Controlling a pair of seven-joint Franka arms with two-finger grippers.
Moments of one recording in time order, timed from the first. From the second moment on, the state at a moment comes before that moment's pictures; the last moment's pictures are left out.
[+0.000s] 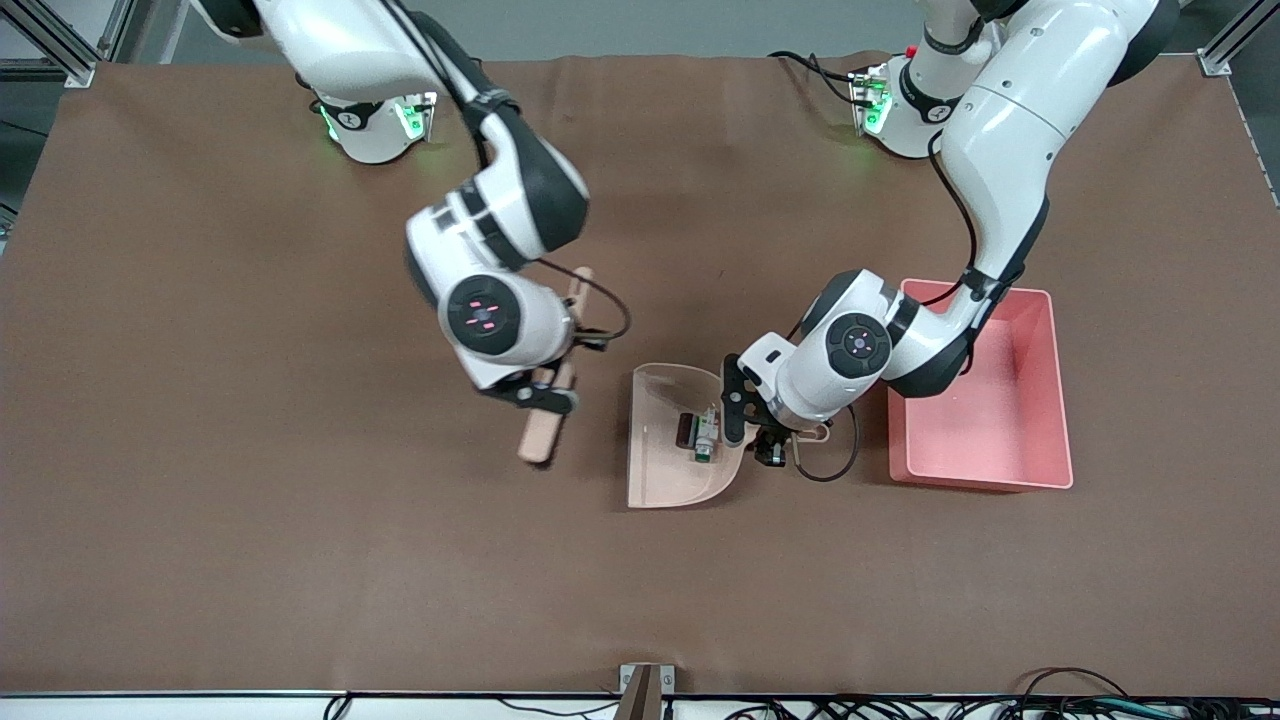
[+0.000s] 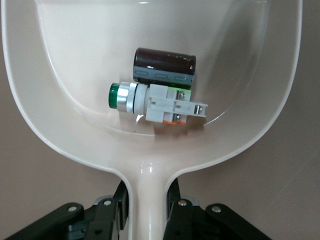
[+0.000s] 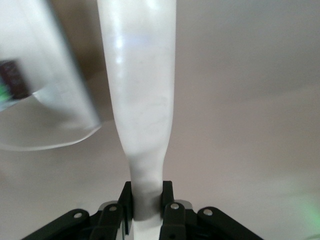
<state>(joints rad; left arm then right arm) -0.11 0.73 -0.46 -1.60 0.24 2.41 1.01 0.60 0.62 -0.10 -1.27 0.28 1.62 0.71</state>
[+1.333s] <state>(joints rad) 0.77 0.53 -0.85 -1.57 0.24 2.00 1.35 0.02 0.08 -0.11 -2.40 -0.04 2.23 0.07</state>
